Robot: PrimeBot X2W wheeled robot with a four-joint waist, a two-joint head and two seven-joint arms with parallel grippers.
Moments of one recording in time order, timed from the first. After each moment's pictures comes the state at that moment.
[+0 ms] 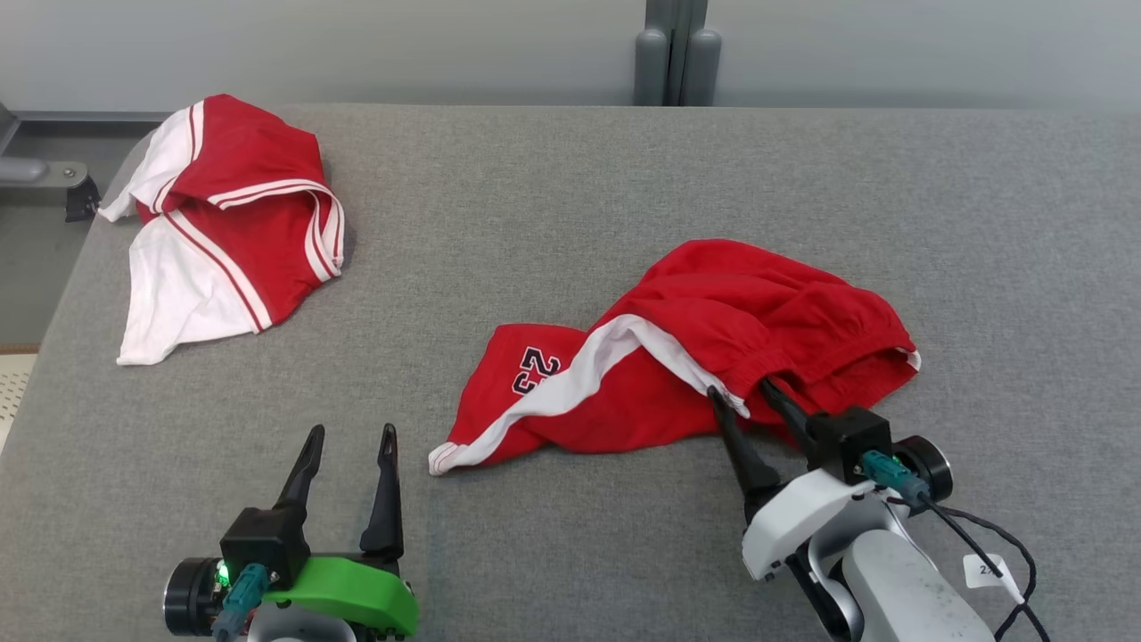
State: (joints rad) left arm -0.06 0.17 -0.31 0.23 -0.36 0.10 -0.26; right arm -0.27 -0.05 0.29 0.51 0.13 0.13 -0.26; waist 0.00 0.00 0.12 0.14
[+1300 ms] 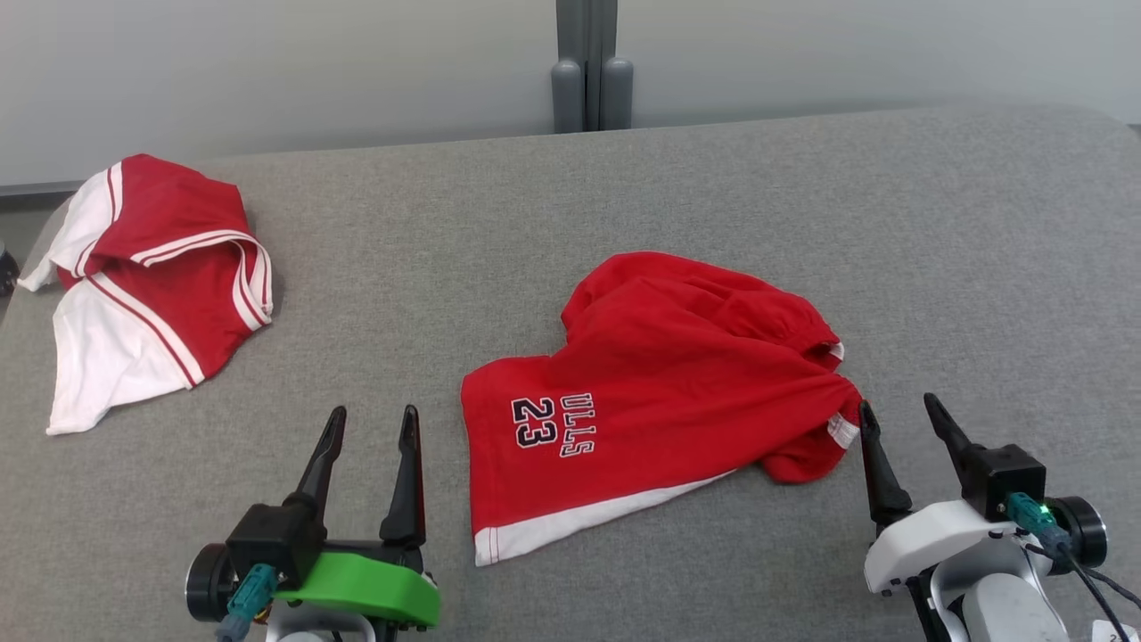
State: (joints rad) left arm -0.04 0.05 -0.21 0.18 -0.28 -0.03 -0.26; right arm -0.12 -0.05 -0.06 0.41 0.01 0.13 -0.26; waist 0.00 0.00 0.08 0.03
